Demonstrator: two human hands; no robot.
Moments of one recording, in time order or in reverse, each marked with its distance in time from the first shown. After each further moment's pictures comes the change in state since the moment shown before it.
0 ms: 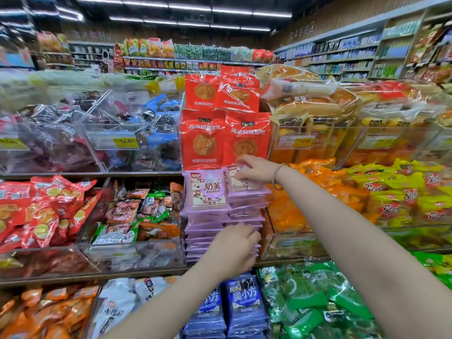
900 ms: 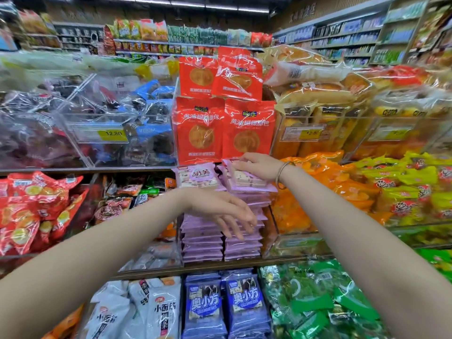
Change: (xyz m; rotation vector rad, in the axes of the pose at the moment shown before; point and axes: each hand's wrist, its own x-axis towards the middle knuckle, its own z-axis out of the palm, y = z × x) left_hand 0.054 -0.084 -0.064 -1.089 -0.827 -0.252; right_hand 0.022 0.021 0.013 0.081 0.054 0.067
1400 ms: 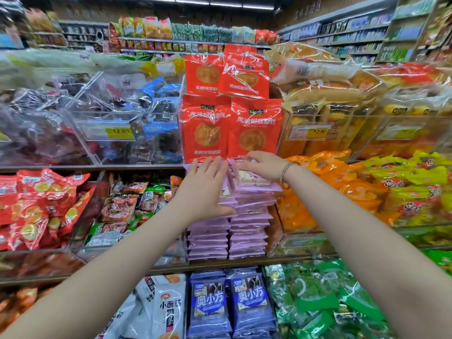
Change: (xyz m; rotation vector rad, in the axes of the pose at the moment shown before) left_hand -0.007 -0.035 -0.003 1.163 0.863 -0.183; right_hand 0.002 -0.002 0.003 -0.041 0.006 0.005
